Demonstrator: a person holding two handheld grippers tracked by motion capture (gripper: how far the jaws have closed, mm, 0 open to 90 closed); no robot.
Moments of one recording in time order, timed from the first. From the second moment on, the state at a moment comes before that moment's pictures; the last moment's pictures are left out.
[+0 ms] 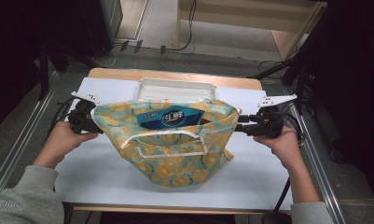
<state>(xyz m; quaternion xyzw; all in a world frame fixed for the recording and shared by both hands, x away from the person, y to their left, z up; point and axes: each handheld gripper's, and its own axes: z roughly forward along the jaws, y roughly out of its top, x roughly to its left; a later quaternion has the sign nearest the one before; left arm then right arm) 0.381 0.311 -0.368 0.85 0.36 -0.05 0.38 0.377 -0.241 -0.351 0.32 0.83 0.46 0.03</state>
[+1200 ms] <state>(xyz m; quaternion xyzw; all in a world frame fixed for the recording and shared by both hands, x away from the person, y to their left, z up) 0.382 0.304 -0.229 0.86 0.29 -0.02 0.42 0.392 -0.201 -0.212 0.22 0.86 0.46 0.00</state>
